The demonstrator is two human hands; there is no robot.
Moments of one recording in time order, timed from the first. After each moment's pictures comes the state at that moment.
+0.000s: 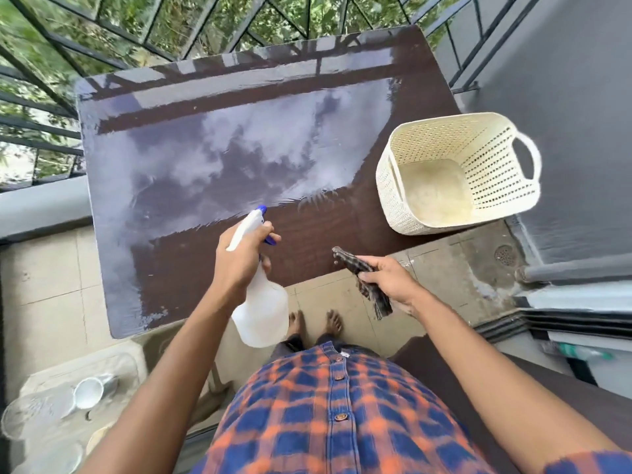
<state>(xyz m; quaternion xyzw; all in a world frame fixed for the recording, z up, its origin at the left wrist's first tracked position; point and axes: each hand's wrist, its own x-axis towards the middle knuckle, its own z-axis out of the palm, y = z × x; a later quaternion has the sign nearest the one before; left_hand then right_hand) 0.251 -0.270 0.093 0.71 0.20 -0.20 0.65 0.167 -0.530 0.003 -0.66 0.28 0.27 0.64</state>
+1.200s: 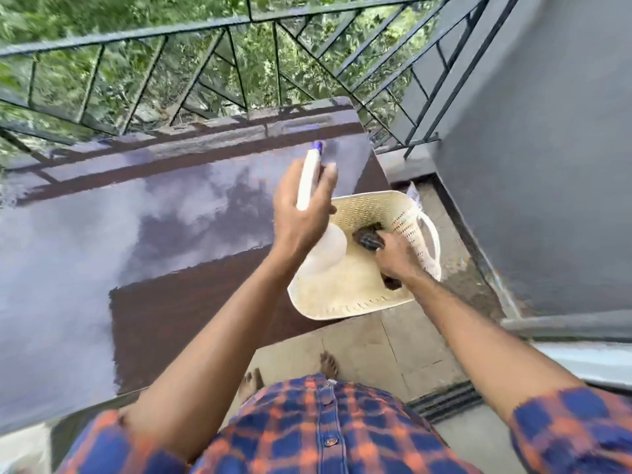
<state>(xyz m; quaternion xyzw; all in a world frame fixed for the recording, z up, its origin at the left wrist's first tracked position) 0.349 -0.588 0.160 0.72 0.00 -0.04 0.69 0.298 -0.779 0.024 -0.92 0.24 0.15 0.27</state>
